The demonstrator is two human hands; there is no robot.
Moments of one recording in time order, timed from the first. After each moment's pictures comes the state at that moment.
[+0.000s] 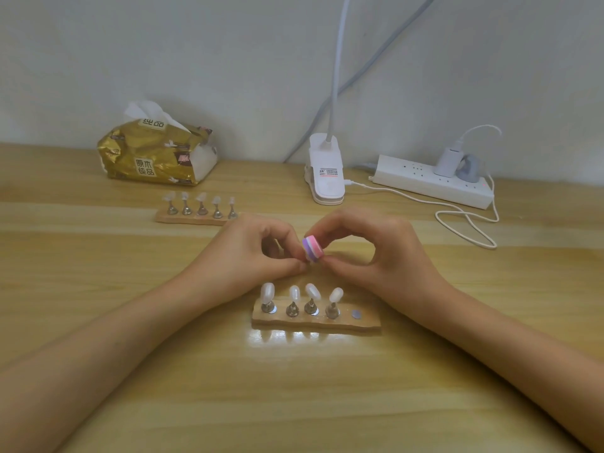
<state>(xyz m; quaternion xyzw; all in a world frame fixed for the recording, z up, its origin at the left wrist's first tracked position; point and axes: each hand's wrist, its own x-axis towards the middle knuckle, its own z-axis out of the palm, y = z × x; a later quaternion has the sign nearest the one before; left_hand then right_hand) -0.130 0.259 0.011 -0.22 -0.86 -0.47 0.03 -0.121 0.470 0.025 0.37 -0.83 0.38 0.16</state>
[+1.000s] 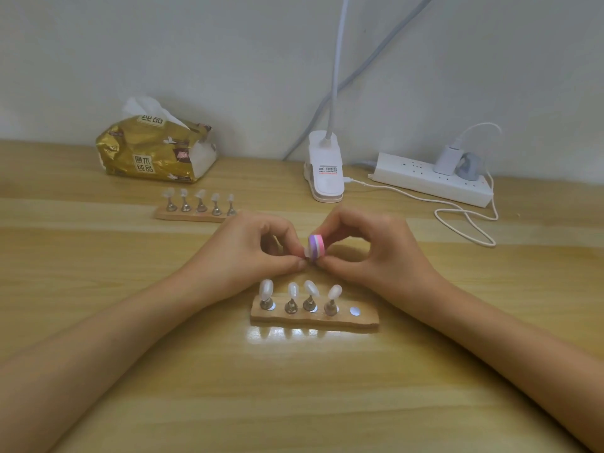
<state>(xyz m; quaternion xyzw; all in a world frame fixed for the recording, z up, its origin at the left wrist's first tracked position) -0.129 0.259 0.011 -0.21 -0.86 -0.47 0.03 -0.119 0.467 0.025 0.33 -0.84 0.42 0.12</state>
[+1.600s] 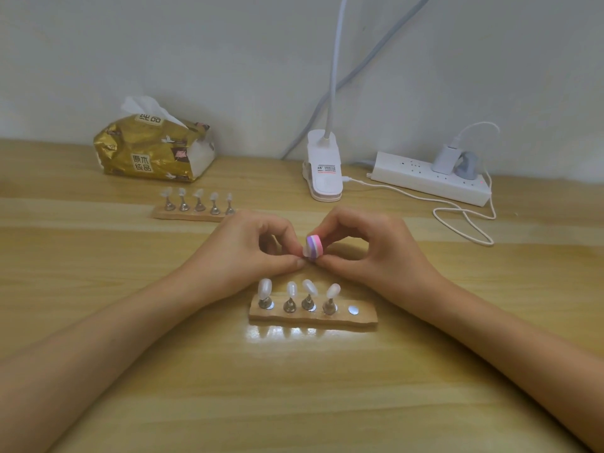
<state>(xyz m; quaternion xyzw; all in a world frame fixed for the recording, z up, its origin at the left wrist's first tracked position) -0.129 0.260 0.013 -0.22 -0.86 -0.46 0.03 -0.120 0.470 0.025 0.32 -0.85 0.41 0.10</state>
